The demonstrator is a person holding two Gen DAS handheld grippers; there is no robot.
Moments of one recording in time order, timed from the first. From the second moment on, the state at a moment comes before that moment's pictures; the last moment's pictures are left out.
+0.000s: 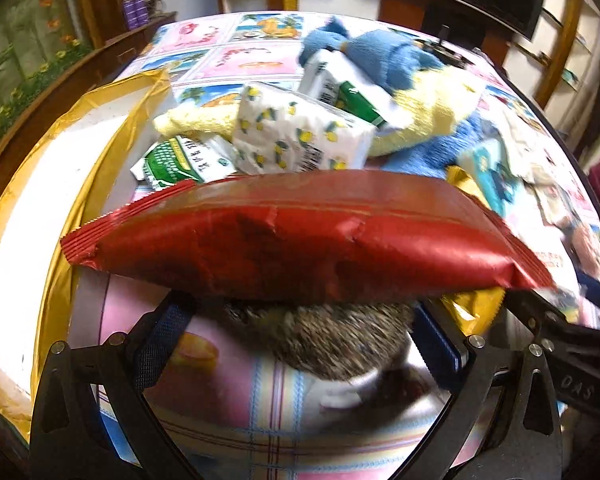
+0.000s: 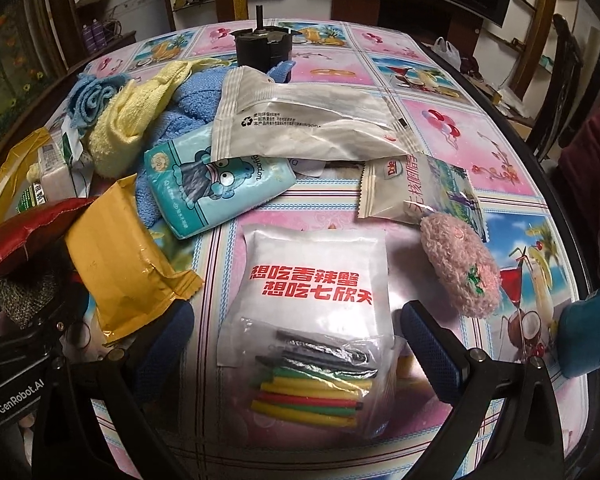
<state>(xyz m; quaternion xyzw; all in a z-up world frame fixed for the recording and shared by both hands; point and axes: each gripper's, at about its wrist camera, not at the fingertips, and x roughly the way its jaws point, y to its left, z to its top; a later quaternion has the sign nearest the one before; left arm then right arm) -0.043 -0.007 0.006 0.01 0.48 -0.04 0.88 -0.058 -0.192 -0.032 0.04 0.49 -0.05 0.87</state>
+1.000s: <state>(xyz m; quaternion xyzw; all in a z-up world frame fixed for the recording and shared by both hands) -0.097 0.031 0.074 -0.03 0.36 -0.16 0.92 -0.121 -0.244 0.003 0.09 0.34 -0.02 0.94</state>
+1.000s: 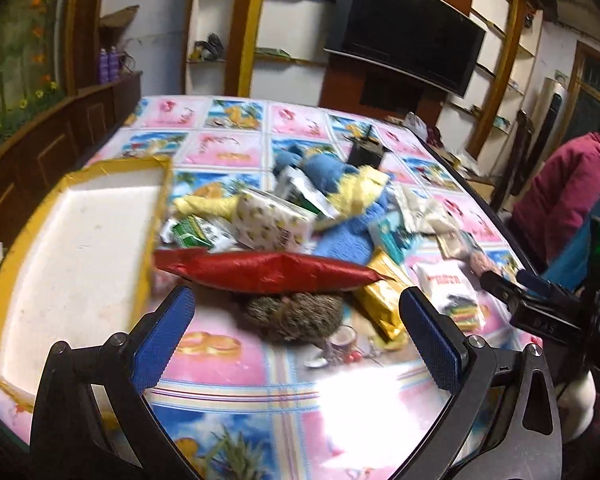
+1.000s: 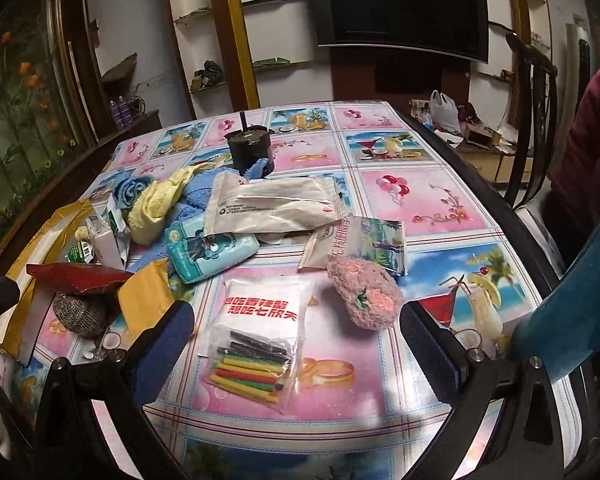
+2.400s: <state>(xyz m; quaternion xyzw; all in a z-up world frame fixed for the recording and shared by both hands) -0.103 -0.027 0.050 0.00 0.41 -0.29 0.86 -0.115 -0.249 -0.003 0.13 0.38 0.03 0.92</state>
